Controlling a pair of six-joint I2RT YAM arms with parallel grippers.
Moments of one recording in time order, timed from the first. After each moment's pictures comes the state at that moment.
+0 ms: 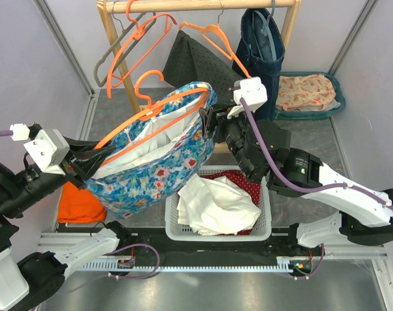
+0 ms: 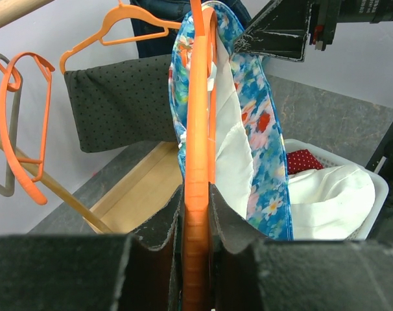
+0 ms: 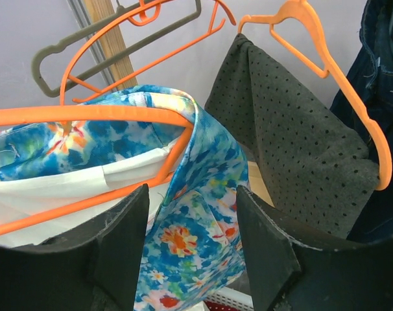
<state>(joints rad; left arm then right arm) -0.61 0.88 2.01 -1.14 0.22 0.22 1.30 1.32 1.76 -0.35 0.93 0.11</state>
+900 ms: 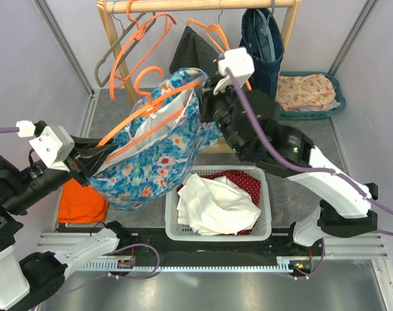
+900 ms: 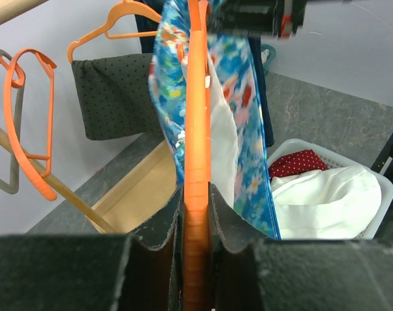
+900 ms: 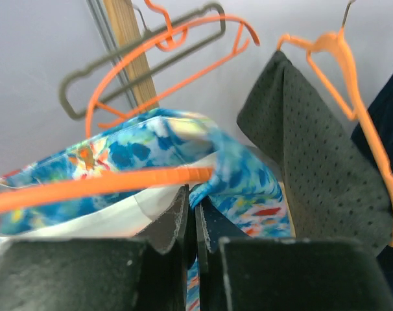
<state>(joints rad) -0.61 0.89 1.99 -1.12 0.20 0.22 1.21 1.53 2.08 -0.50 0.80 0.12</state>
